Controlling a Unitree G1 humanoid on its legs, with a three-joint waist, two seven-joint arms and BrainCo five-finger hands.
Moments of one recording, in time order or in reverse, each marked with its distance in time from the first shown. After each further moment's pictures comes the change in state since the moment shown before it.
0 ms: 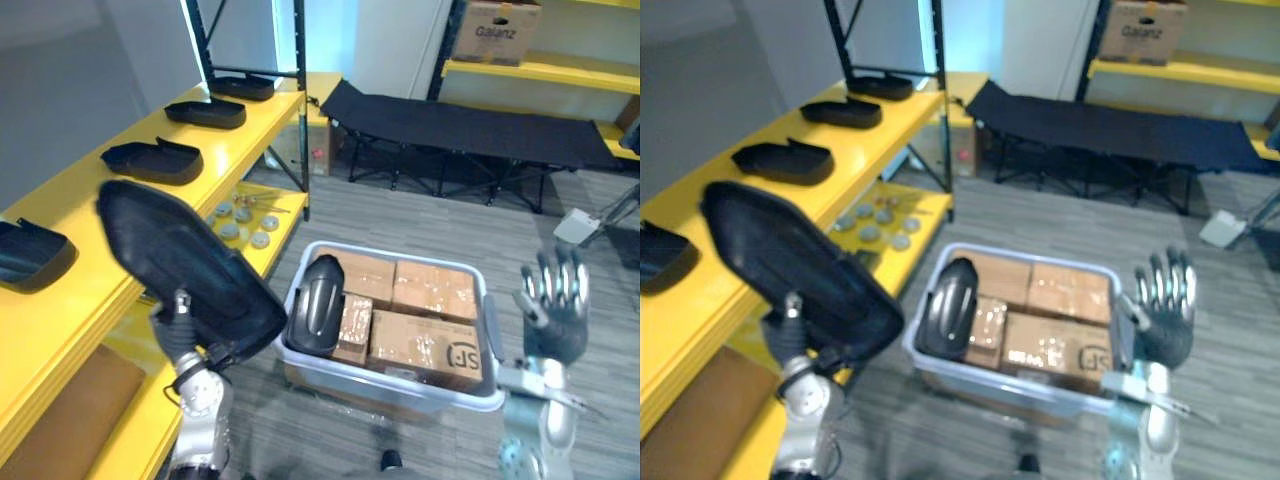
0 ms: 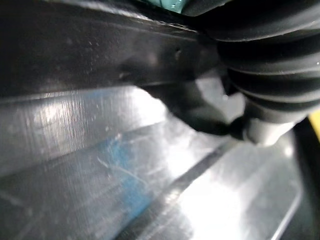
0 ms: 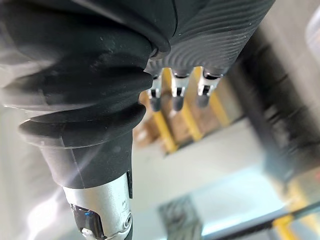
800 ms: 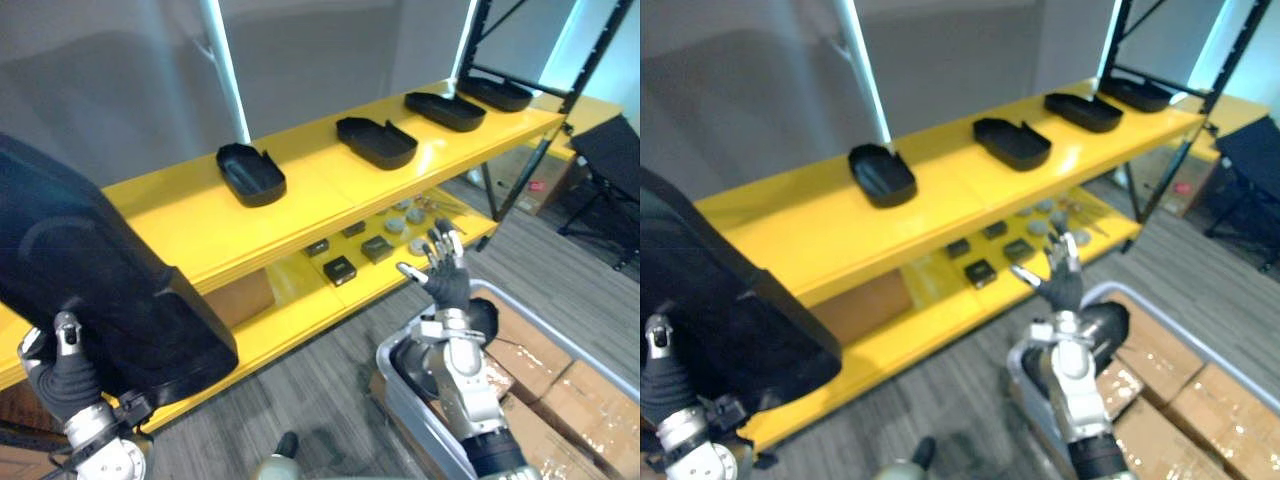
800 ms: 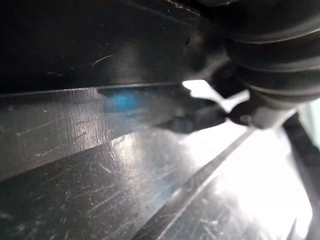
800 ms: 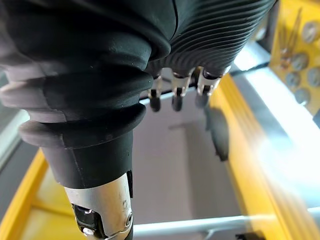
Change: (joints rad) left arm 0.259 -0.023 0.237 -0.403 0.123 -0.032 -0.345; right arm -0.448 -0.047 0.307 0.211 -0.441 0.070 -0.254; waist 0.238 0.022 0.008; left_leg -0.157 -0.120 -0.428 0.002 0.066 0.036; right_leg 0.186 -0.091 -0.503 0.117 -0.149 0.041
